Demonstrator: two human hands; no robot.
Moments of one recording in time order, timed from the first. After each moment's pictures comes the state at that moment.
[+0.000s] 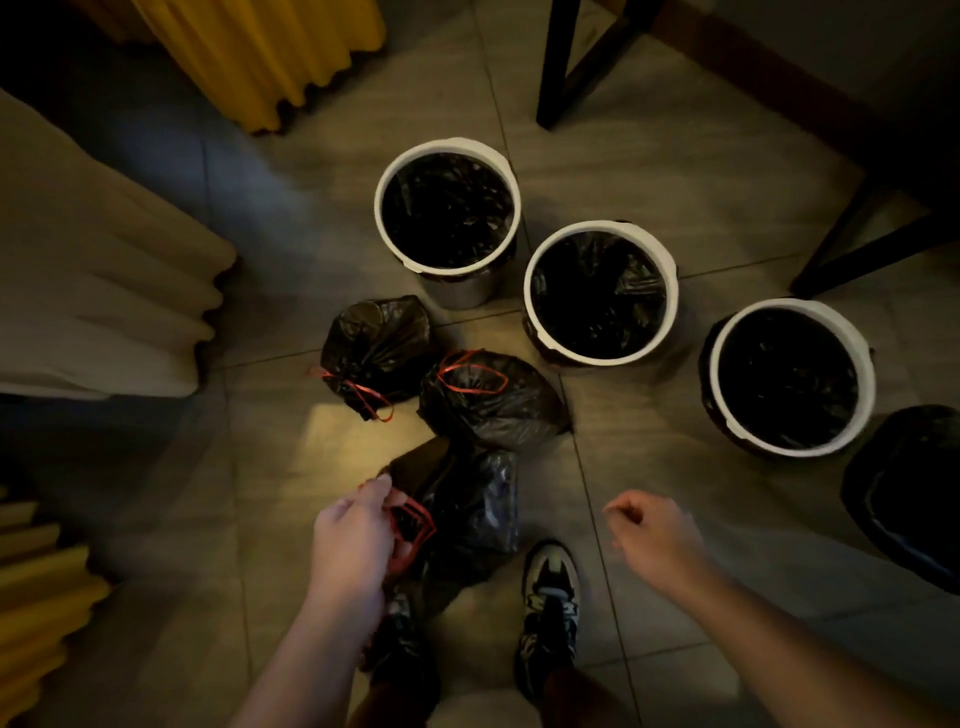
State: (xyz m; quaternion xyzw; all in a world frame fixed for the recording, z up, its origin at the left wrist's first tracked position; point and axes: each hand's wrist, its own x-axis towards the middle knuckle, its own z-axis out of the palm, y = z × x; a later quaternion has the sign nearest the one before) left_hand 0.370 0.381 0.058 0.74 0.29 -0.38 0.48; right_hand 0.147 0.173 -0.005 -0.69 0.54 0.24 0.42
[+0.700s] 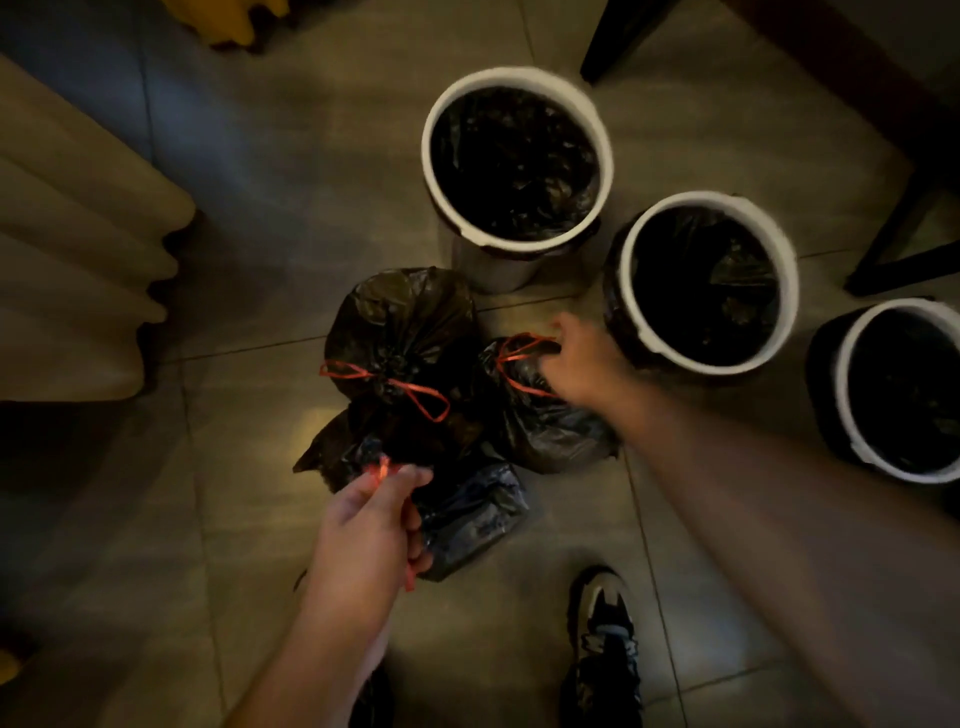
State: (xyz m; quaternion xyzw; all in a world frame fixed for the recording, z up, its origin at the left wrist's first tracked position) left_hand 0.493 0.427 -0.049 0.67 0.22 -0.46 0.54; right_hand 0.438 0.147 -0.171 -0.79 0.49 0.19 0.32
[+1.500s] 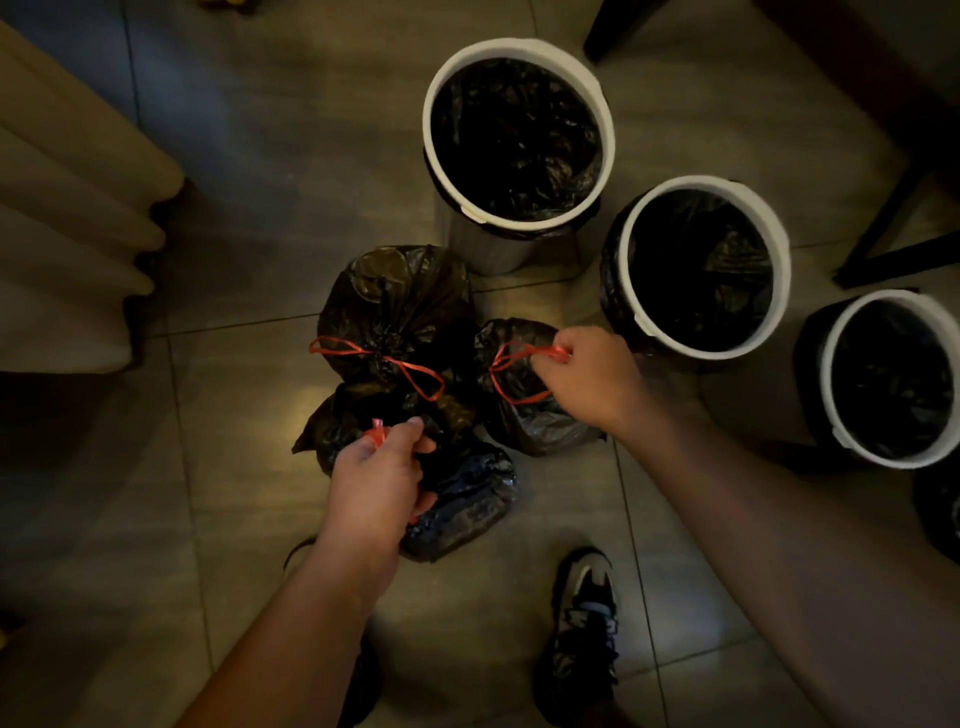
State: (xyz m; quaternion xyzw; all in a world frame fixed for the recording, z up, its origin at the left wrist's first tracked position) left_hand 0.501 0.414 -0.075 0.69 0.23 -0.47 0.50; right_hand 0.411 0.177 -0.128 -0.83 0.44 0.14 0.30
